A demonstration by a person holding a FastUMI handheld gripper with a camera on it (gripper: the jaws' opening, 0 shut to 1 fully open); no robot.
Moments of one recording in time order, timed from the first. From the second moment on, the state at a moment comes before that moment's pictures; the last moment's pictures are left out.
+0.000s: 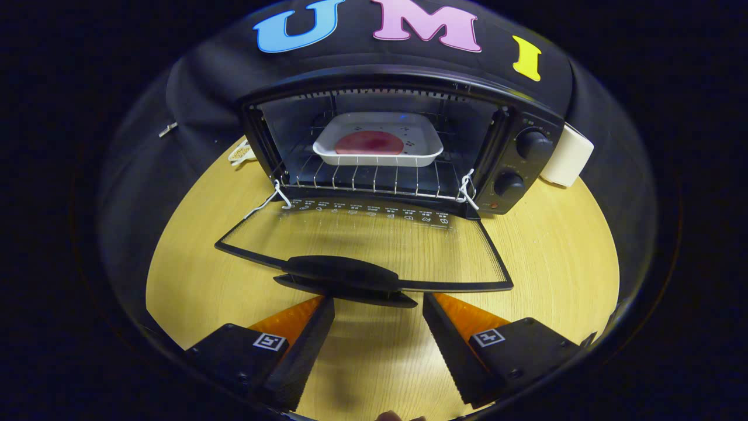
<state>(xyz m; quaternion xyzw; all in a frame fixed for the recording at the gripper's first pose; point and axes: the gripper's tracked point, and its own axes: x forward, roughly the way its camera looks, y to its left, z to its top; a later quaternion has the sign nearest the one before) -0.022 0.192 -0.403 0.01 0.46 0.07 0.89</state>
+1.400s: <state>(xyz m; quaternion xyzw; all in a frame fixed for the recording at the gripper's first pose) 0.026 0.138 -0.152 0.10 0.20 0.08 0.97</state>
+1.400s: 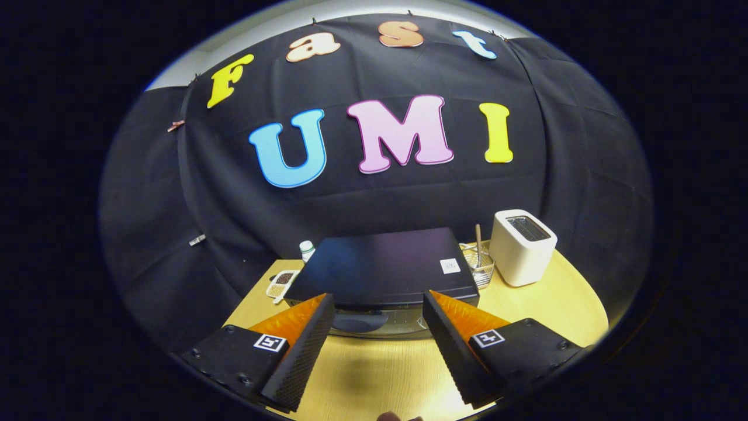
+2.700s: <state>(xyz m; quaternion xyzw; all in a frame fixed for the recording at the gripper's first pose) -0.002 0.007 0.002 0.09 0.05 0.07 0.99</state>
